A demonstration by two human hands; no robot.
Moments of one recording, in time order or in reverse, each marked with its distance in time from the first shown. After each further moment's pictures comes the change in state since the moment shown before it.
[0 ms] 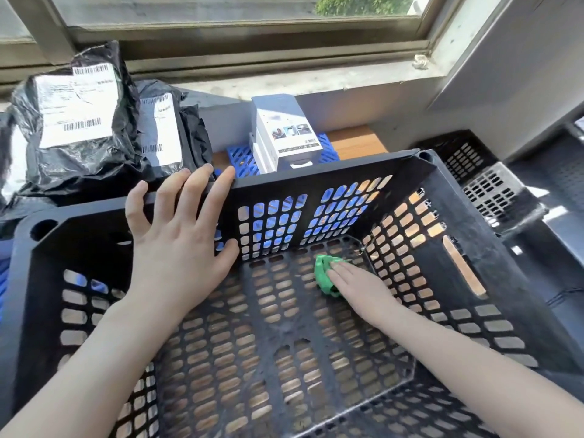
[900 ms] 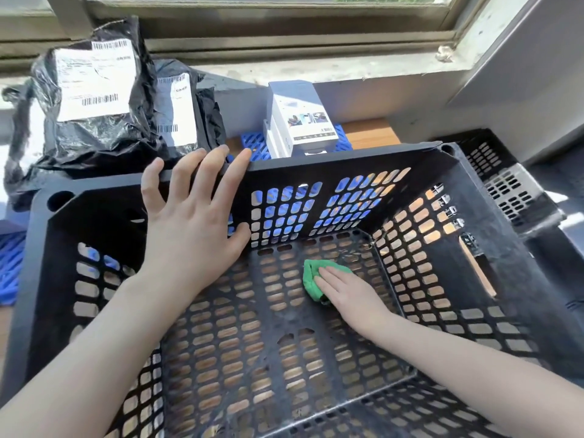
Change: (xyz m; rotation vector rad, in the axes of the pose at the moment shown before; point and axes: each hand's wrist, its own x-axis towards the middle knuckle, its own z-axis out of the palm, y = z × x) left_hand 0.001 -0.001 0.002 0.004 0.021 0.007; right_hand -0.003 -0.031 0.017 0.026 0.034 -0.148
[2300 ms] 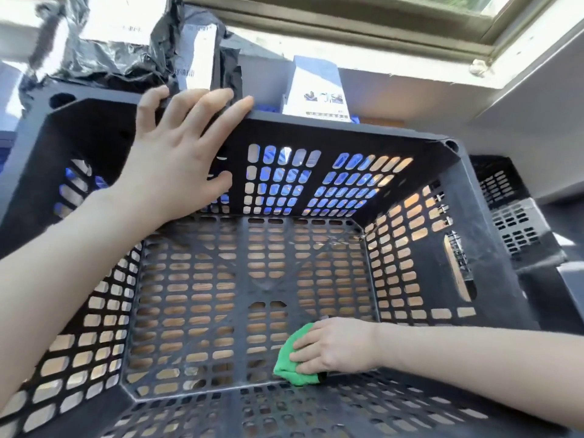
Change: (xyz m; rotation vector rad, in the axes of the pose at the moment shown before) left_hand -0.009 -0.003 -0.001 0.025 0.003 0.017; right_hand -0.063 -0.007 -0.024 0.204 -0.412 -0.952
